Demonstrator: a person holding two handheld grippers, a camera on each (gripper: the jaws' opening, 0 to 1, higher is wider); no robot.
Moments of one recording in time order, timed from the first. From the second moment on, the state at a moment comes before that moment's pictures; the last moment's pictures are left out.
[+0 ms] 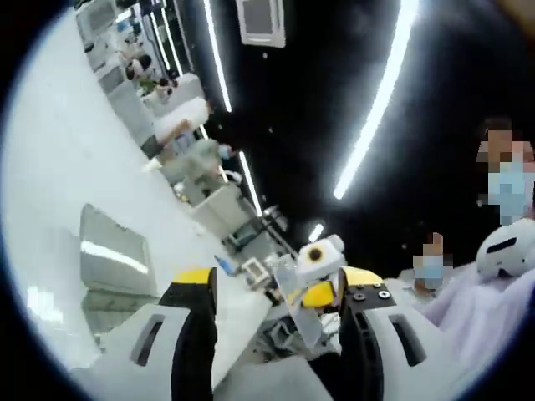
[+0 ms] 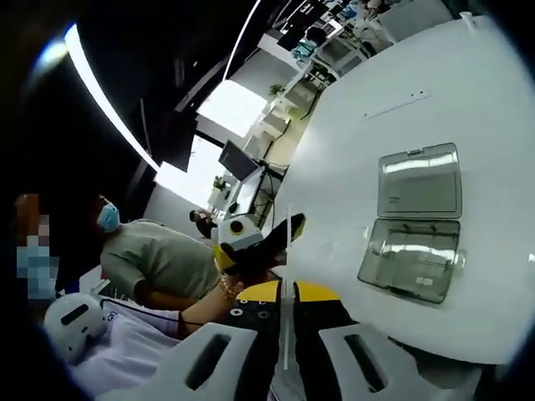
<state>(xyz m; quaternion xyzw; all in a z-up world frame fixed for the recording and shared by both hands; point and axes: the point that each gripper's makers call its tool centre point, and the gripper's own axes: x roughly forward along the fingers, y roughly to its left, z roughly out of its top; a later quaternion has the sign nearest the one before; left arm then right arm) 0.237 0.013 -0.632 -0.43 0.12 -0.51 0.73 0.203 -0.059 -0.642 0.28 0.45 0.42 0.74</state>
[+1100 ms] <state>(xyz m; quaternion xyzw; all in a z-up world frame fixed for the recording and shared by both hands) 0.207 0.060 -0.688 -0.18 0.08 -0.43 0.88 0.257 -0.077 -0.706 0.21 0.49 0.25 0.81</state>
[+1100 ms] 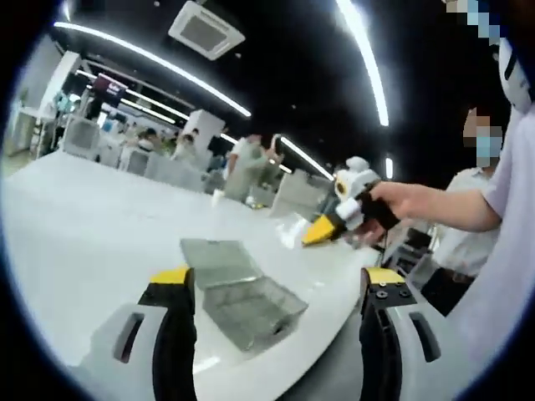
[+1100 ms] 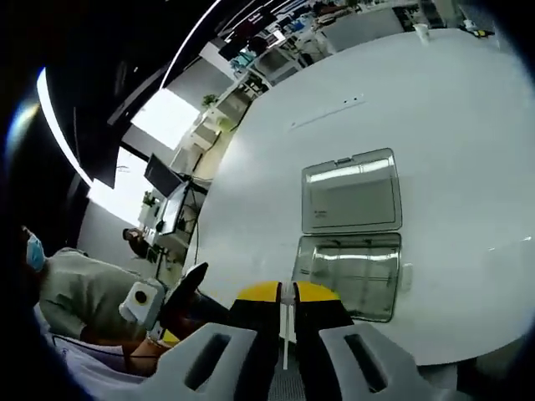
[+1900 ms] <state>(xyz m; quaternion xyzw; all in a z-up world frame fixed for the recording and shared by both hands) 0.188 0.047 -0.696 -0.13 0.08 -0.46 0.87 0.278 -0.094 -0.773 0.10 0.57 0.10 0.81</state>
